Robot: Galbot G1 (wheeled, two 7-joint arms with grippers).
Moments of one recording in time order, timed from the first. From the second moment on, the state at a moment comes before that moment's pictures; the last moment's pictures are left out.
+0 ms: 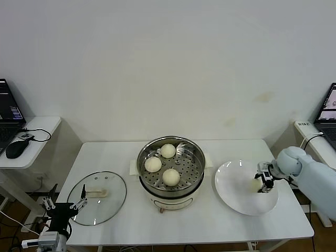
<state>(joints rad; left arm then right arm) 1.69 -1.27 -0.74 -2.12 -0.07 0.09 -0.15 -0.26 0.61 -0.49 1.23 -0.27 -0.20 -1.07</state>
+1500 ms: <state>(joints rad) 1.67 -1.28 -0.74 -2.13 -0.07 0.08 -0.14 0.48 0.96 -1.16 1.44 0.41 -0.52 -0.88</state>
